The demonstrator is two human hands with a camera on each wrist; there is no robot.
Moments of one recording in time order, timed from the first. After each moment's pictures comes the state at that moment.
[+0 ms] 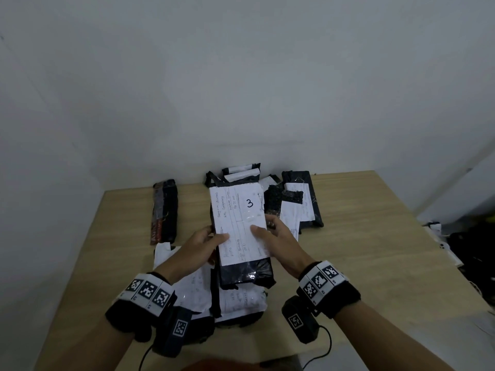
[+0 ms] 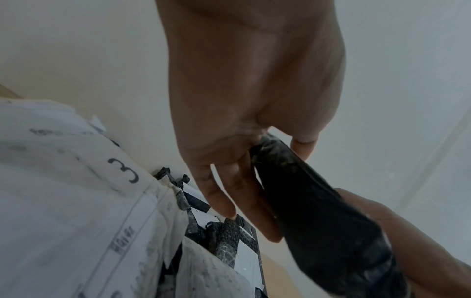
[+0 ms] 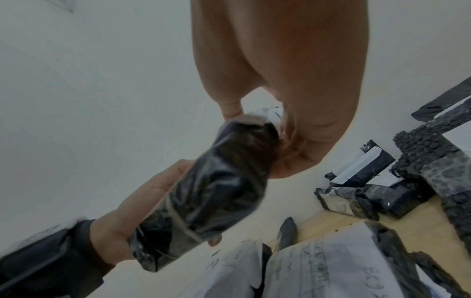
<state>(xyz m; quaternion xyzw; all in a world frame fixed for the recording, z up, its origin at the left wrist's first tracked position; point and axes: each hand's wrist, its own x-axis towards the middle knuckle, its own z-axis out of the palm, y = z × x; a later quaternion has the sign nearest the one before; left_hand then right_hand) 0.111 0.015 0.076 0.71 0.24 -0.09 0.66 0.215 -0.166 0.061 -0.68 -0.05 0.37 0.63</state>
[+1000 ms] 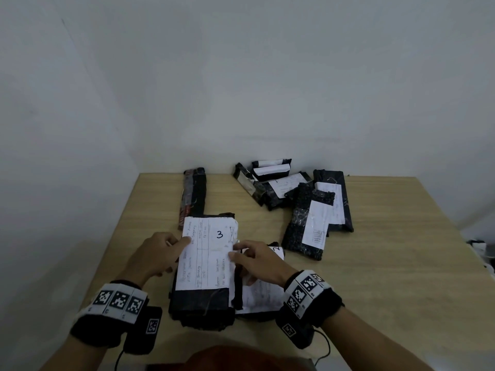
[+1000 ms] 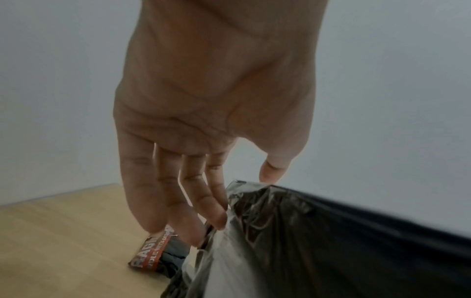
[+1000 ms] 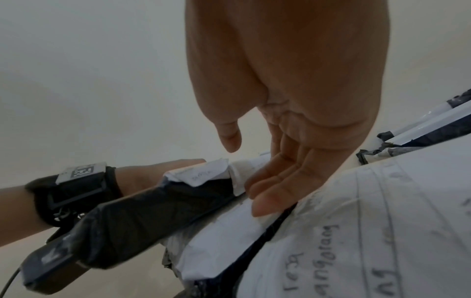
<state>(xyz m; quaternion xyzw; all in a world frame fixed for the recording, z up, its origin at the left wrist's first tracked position) 0.100 0.072 0.050 0.84 0.35 -0.13 0.40 0.192 -0.160 0.046 -0.77 -0.12 0.44 0.45</state>
